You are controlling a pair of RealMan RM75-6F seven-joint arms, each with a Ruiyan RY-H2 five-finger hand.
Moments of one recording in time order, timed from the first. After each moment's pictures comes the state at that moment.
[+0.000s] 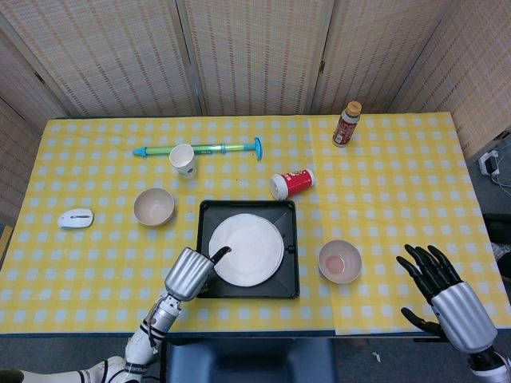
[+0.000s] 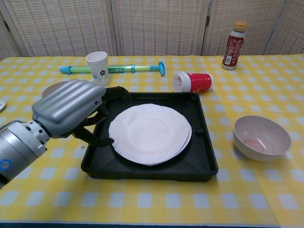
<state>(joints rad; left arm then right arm) -0.51 -1.77 -0.09 -1.42 1.60 1.29 0.47 0.06 -1.03 -0.08 -1.64 -1.91 1.66 0.07</state>
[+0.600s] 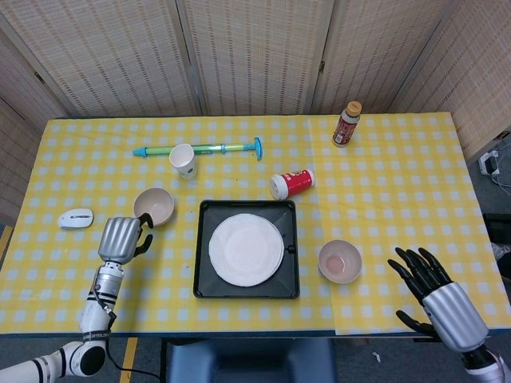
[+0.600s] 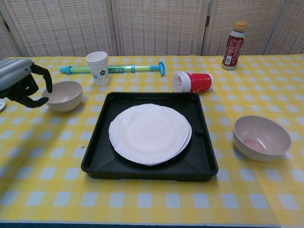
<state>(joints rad) -0.49 -1.55 -0.26 -1.45 1.18 1.17 0.45 0.07 -1.04 -0.09 -1.64 -1.91 1.62 0.05</state>
